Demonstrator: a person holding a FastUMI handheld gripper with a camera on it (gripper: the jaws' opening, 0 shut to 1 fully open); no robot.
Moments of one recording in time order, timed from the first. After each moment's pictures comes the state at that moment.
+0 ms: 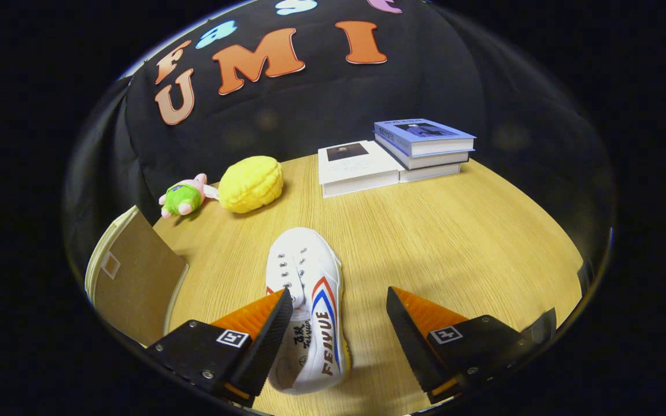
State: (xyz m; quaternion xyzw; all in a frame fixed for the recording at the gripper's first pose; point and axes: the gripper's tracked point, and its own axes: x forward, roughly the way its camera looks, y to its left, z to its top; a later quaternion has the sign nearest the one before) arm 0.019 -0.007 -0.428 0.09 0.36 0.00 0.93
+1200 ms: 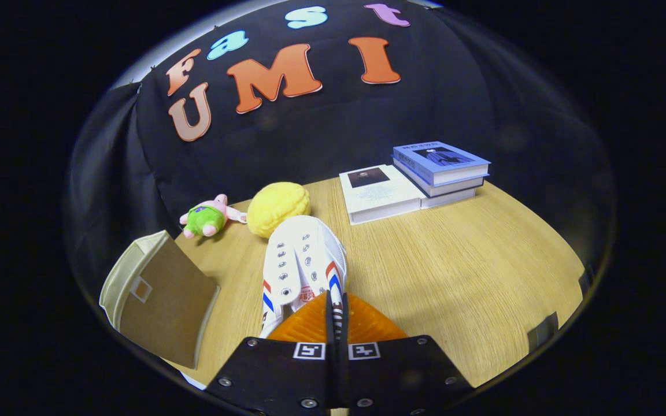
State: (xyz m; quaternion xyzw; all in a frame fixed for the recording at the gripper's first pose) arm 0.031 0.052 -0.346 0.11 0.30 0.02 0.95
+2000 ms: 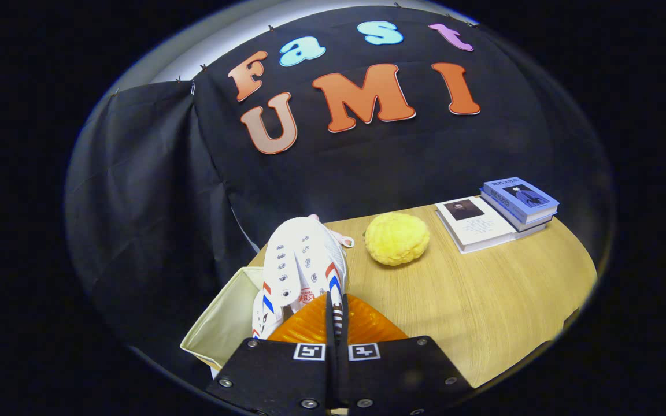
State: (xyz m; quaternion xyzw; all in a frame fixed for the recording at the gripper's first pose) arm 0.017 0.263 -0.237 0.12 0.26 0.14 0.95
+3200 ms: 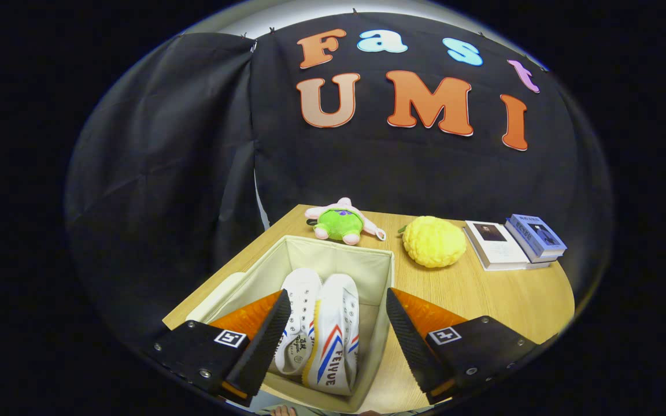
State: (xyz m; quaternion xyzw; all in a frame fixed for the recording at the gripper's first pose) arm -0.006 0.347 -0.242 -0.01 0.24 0.17 0.96
